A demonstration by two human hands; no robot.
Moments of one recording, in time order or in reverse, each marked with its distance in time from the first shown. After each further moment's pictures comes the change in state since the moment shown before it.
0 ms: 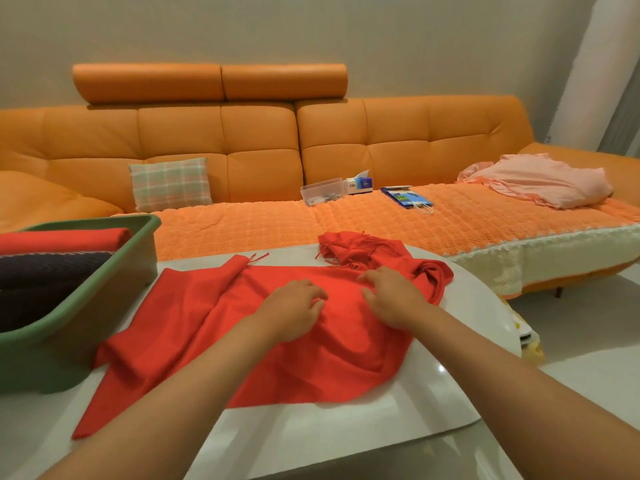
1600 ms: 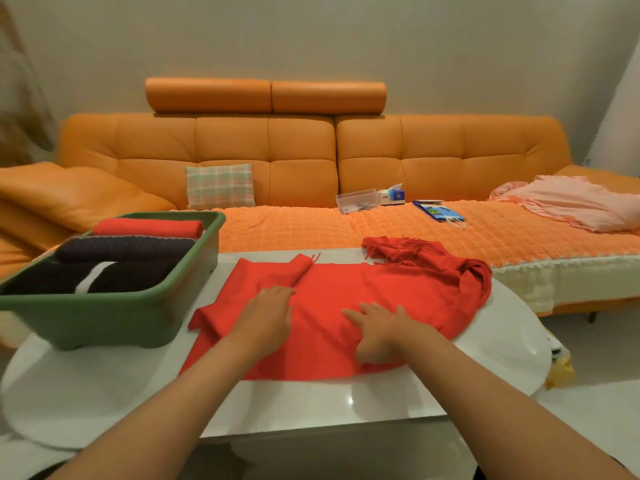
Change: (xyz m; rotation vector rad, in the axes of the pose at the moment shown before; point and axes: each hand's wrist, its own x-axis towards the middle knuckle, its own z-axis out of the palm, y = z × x) left_hand -0.121 -0.056 -0.033 0.018 0.240 -0.236; right_hand -0.062 -0.114 0.011 -0.353 -0.502 -0.115
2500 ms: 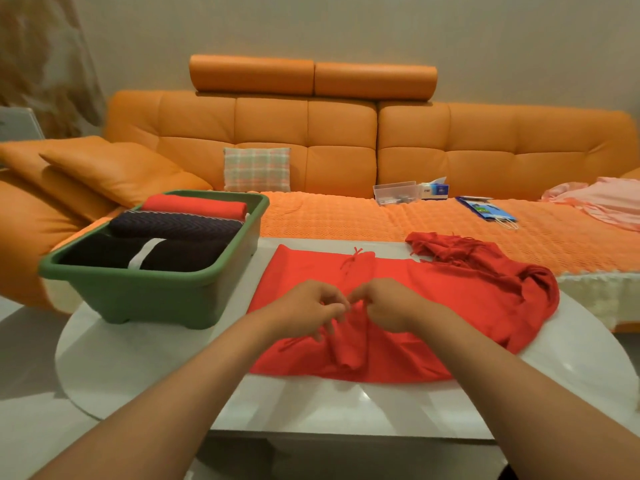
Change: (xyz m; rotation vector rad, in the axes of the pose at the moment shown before) left_hand -0.007 -0.011 -0.038 -0.695 -0.345 -0.104; right_hand 0.065 -0.048 -0.024 0.205 0.262 -0.307
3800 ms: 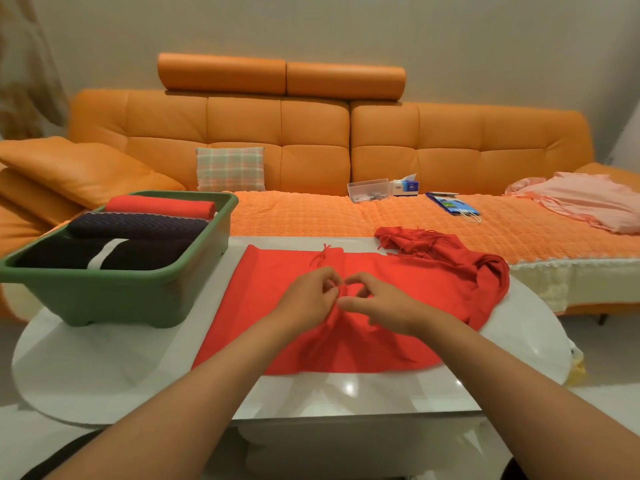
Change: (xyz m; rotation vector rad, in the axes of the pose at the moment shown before) left_hand 0.031 0.023 0.055 0.113 0.246 0.105; right_hand -0.062 0.021 -0.009 0.562 0.089 0.214
